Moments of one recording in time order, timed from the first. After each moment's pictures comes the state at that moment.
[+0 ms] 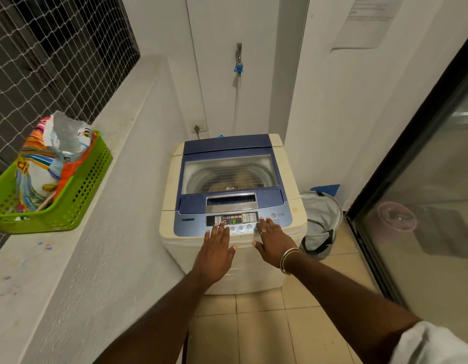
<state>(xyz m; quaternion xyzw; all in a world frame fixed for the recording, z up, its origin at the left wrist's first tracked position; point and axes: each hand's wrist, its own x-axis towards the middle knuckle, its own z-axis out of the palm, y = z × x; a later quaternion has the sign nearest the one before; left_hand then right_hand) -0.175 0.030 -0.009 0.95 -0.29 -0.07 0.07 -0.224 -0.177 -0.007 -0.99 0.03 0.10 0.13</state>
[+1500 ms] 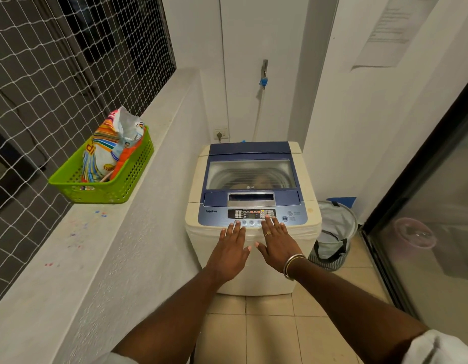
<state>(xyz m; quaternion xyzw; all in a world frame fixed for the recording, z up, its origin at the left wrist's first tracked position) -0.227 0.064 0.025 0.95 -0.30 -0.04 0.04 -0.263 -0.113 0.022 -1.00 0.01 0.05 0.08</state>
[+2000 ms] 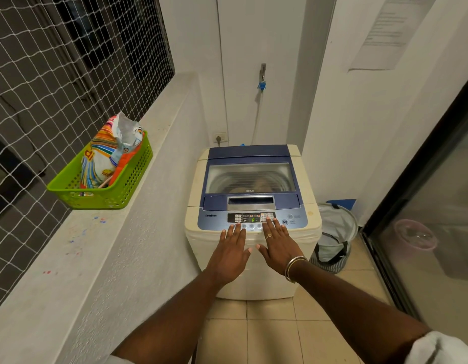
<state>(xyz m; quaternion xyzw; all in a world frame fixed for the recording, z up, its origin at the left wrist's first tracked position) -0.219 0.062 0.028 0.95 -0.30 -0.04 0.04 -0.260 -0.117 0.023 -0.99 0.02 0.05 0.09</state>
